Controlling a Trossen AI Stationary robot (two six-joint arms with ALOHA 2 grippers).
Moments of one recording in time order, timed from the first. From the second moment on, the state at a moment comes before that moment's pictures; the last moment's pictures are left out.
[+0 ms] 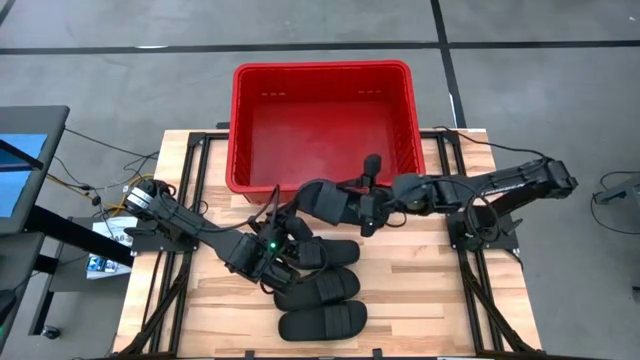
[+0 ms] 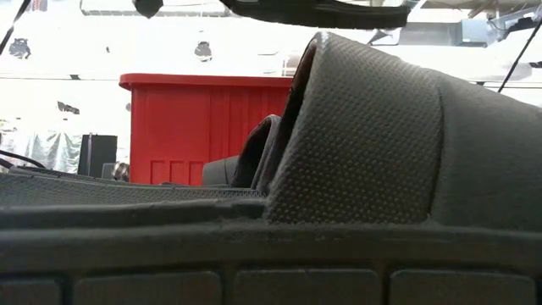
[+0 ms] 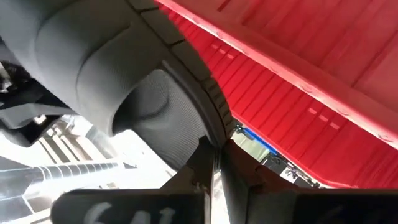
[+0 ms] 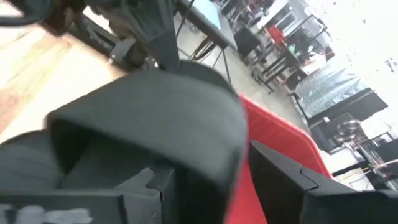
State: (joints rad) left arm -0.47 1.75 1.55 -1.17 -1.36 1.03; right arm 0.17 1.29 1.08 -0.09 0.39 -0.66
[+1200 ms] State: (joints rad) left arm -0.47 1.75 1.66 -1.14 -1.47 0.92; right arm 0.18 1.20 1.08 -0.25 0.51 -0.62
